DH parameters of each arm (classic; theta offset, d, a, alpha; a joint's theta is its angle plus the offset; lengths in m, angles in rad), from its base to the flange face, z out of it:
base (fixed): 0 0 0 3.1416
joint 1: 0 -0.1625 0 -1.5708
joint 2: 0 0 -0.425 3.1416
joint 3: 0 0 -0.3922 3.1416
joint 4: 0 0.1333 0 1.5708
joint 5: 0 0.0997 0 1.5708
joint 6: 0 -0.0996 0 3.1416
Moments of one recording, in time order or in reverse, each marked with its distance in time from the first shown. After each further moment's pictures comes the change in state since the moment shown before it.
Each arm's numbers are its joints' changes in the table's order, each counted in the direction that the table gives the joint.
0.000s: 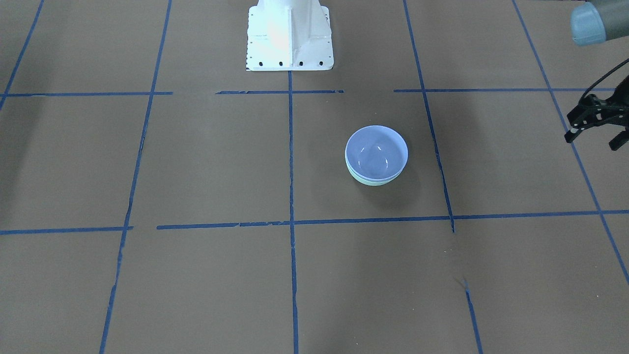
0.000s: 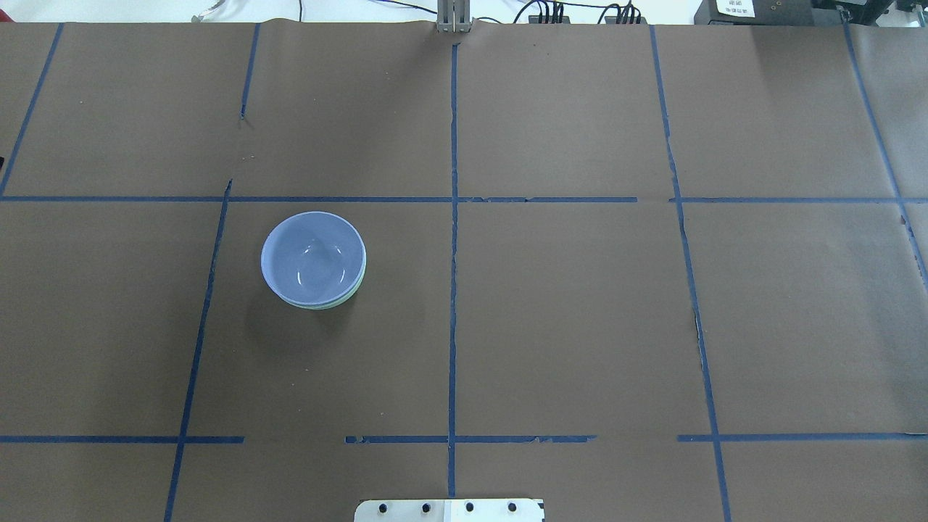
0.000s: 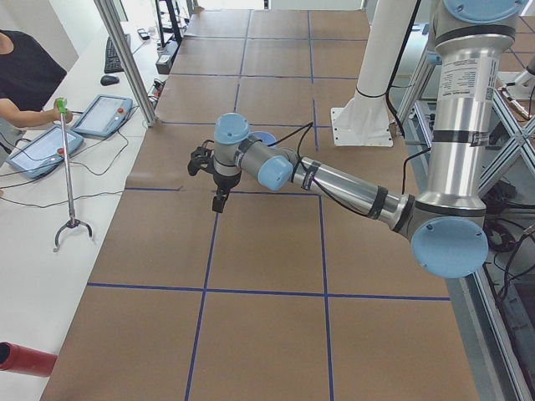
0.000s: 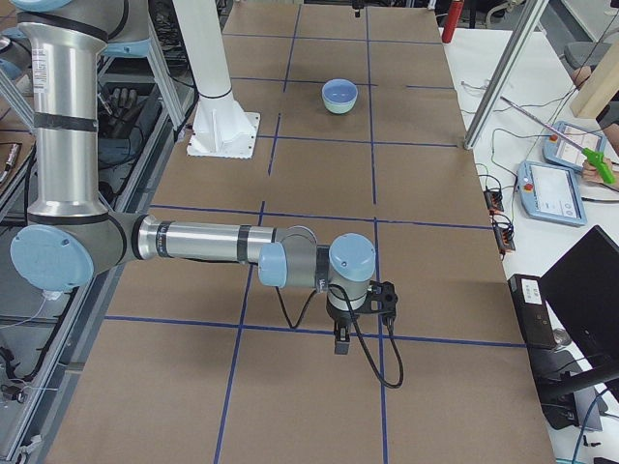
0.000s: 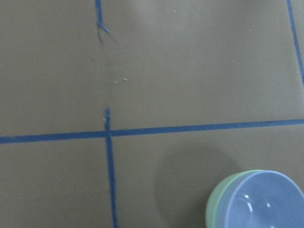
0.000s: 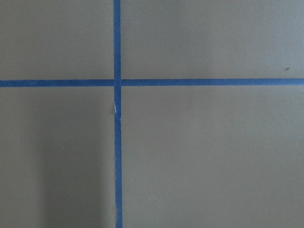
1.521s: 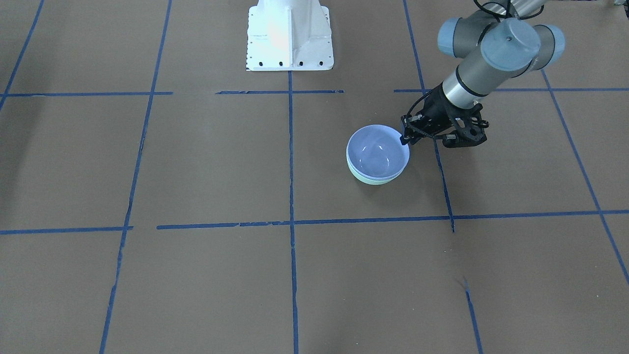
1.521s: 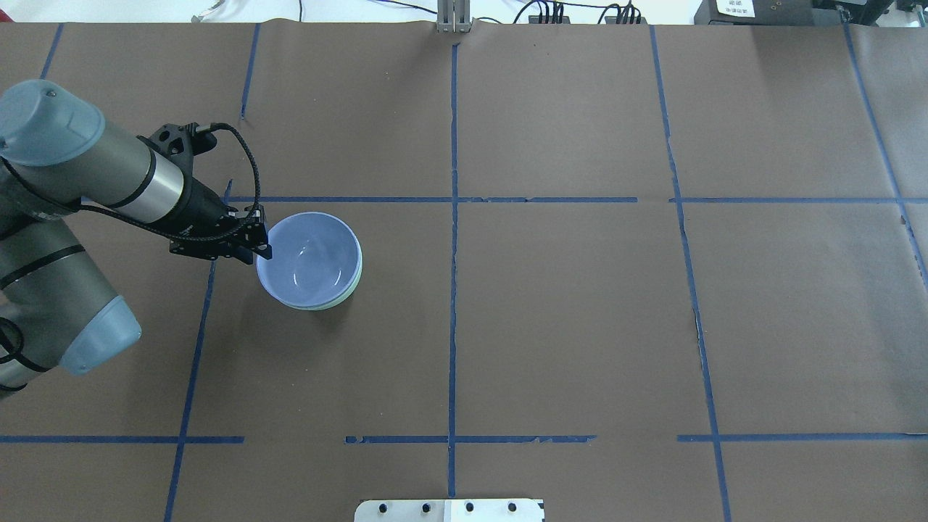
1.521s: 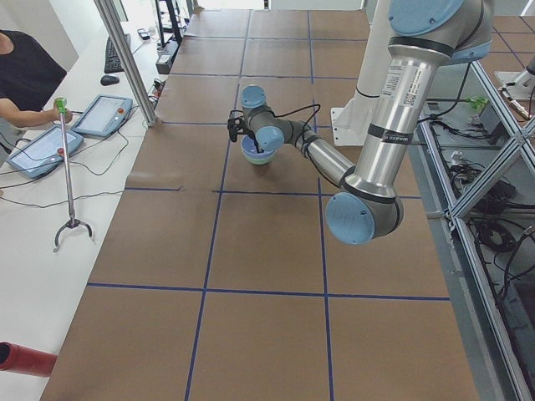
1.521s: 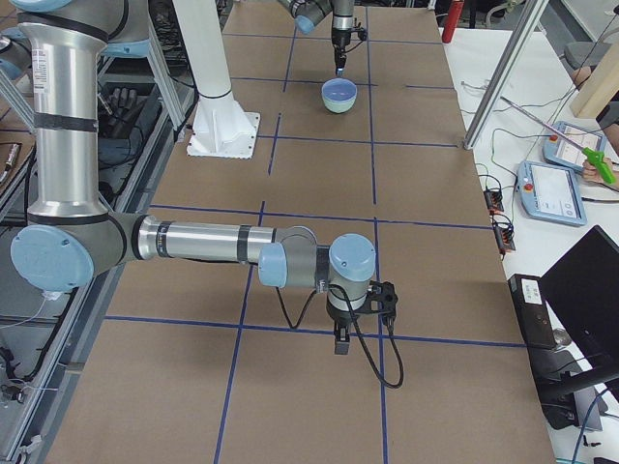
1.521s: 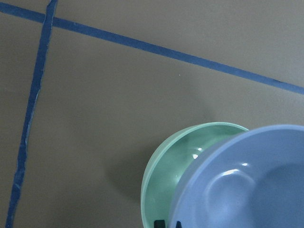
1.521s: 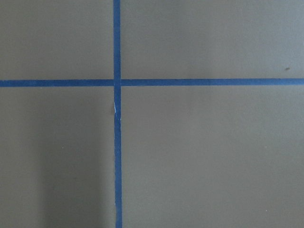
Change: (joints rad) left arm -0.542 -0.268 -0.025 -0.182 0.029 1.004; right arm 0.000 0.000 0.000 0.000 -0.001 0.000
